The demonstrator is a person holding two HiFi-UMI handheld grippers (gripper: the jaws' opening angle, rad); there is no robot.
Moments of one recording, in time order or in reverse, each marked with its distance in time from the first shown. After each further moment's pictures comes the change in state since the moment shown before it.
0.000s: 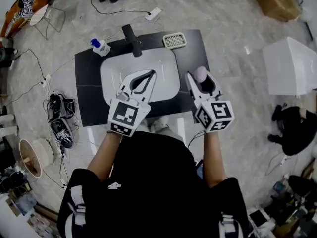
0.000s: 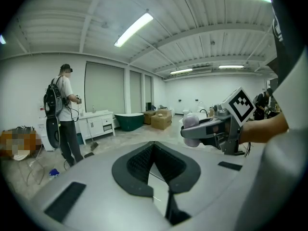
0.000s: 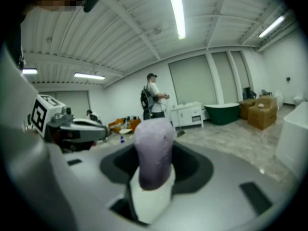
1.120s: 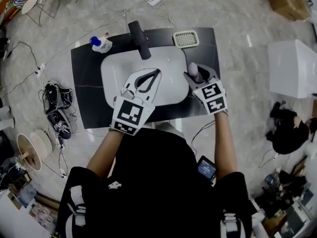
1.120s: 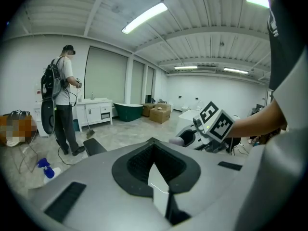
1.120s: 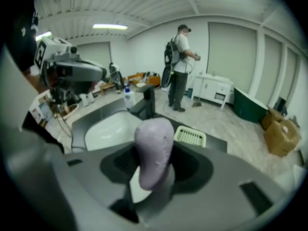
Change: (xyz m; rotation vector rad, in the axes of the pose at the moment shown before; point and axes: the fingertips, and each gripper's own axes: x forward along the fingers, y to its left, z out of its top) left arm 0.041 0.066 -0.051 -0.107 0.090 -0.050; right arm 0.121 -0.013 -0.109 -0.352 0.531 0.185
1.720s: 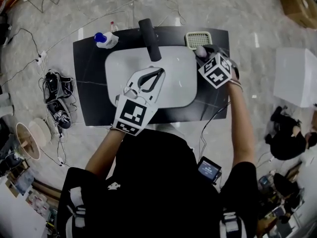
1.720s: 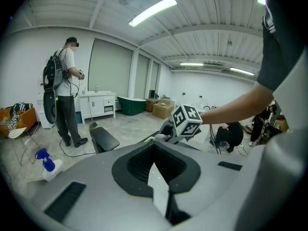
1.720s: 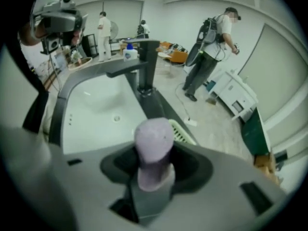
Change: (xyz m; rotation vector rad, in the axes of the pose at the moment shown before) left arm 0.017 0.040 -0.031 -0.053 0.061 0.018; right arm 0.110 -0.072 -0.013 -0.425 0.336 0.055
